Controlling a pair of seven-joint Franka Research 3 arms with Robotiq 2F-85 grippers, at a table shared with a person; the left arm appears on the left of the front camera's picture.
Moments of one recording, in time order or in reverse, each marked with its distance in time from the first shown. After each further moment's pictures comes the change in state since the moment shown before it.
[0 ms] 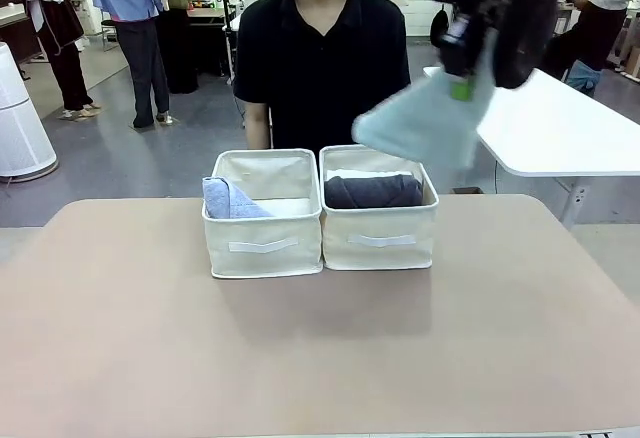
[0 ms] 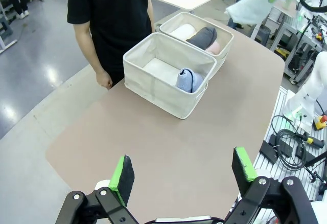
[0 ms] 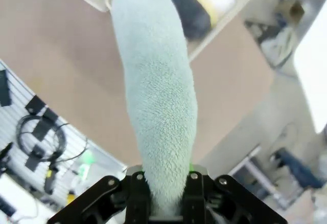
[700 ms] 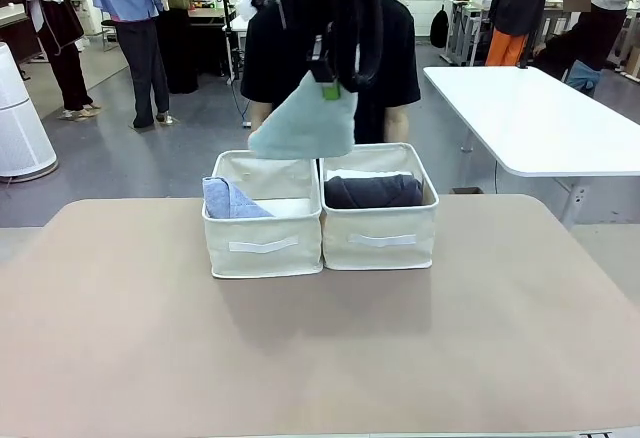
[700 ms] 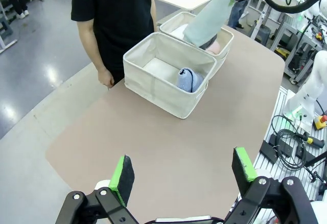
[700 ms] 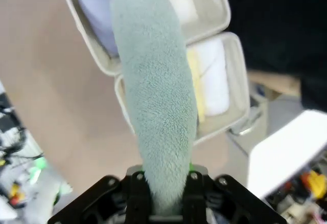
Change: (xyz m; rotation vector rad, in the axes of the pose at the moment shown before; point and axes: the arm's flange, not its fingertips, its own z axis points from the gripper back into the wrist) left arm 0.000 0.000 0.000 0.001 0.001 0.000; right arm 0.177 0.044 -0.053 -0.054 -0.021 0.450
